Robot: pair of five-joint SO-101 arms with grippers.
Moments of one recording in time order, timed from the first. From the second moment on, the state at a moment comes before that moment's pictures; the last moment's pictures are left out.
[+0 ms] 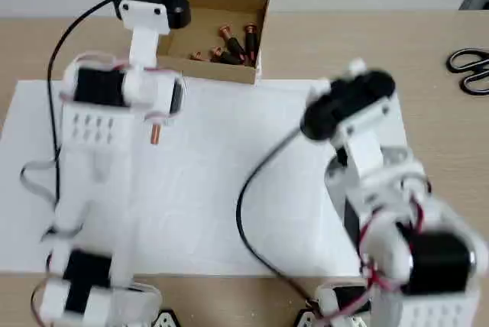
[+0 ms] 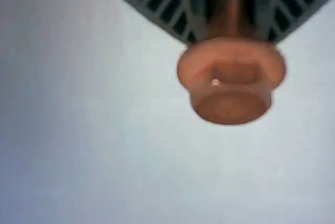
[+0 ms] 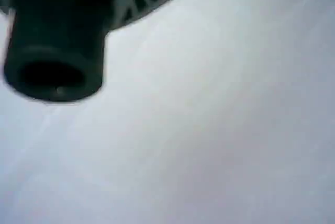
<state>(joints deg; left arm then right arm) 6.0 -9.0 -17.5 99.3 5.9 -7.1 -56.2 12.6 96.5 20.9</state>
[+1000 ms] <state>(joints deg) 21.2 -54.3 45.6 47.4 27.2 -34.3 -85.9 73.1 50.5 4.3</state>
